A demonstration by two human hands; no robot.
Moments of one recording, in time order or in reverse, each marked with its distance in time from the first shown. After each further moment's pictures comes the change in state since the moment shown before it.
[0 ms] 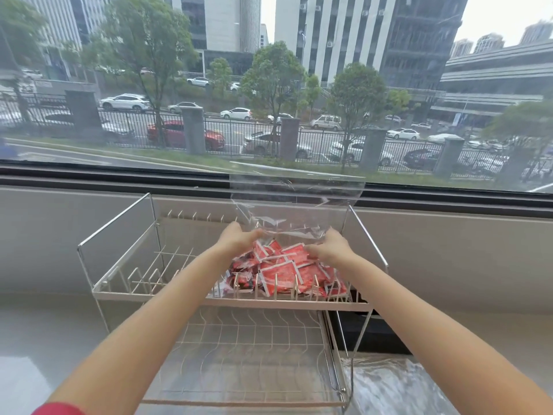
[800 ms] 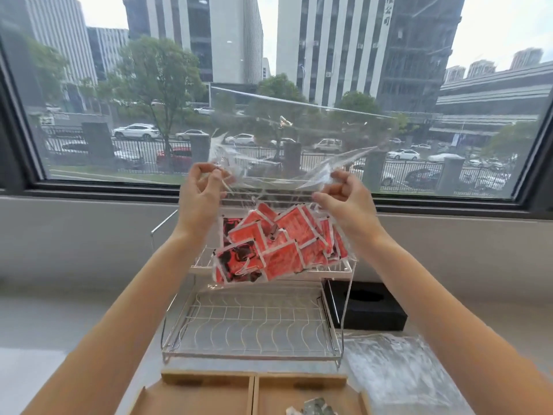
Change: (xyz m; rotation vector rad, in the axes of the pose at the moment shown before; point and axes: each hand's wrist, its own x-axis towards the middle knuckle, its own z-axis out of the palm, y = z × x) left_hand -0.198 0.049 -0.092 -0.538 0.385 0.588; right_hand -0.184 -0.062 -0.069 0.571 0.182 -0.572
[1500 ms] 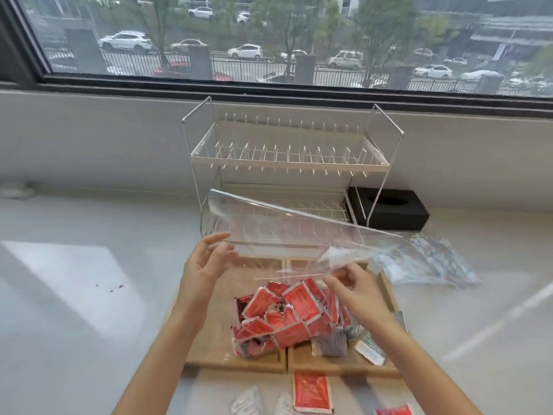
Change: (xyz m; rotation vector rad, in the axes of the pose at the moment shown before) left_hand -0.200 -0.116 -0.114 -0.028 -0.081 -0.486; right_hand -0.229 0.125 0.046 -0.240 -0.172 0.521
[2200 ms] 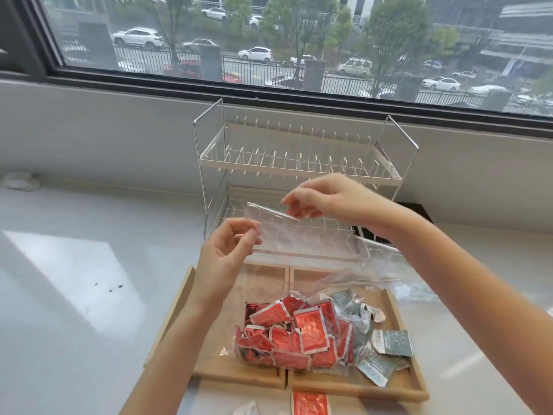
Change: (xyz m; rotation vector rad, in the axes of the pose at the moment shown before) left_hand 0.013 0.026 0.019 0.015 -0.082 0.246; right_hand 0.061 -0.153 -0.015 -0.384 -0.445 -0.340
